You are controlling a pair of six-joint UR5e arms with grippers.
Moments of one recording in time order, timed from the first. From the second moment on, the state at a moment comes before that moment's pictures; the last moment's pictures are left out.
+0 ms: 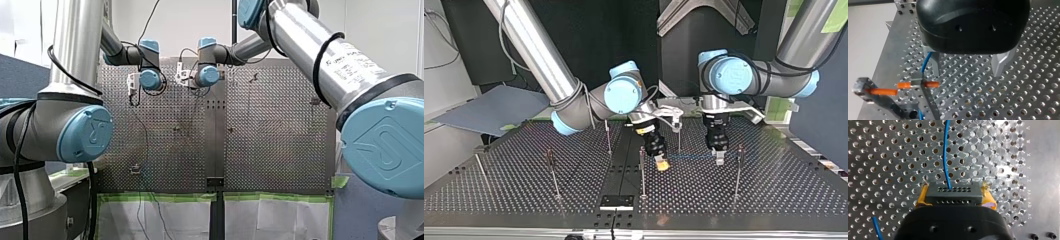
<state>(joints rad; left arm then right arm) -0.10 -1.70 -1.80 -2.66 -1.79 -1.53 2.42 -0.81 0.83 -0.06 1.63 1.66</state>
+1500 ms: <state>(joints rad) -0.10 -1.70 -1.96 -2.58 -1.80 -1.58 2.42 -0.81 0.99 -0.05 1.64 1.65</state>
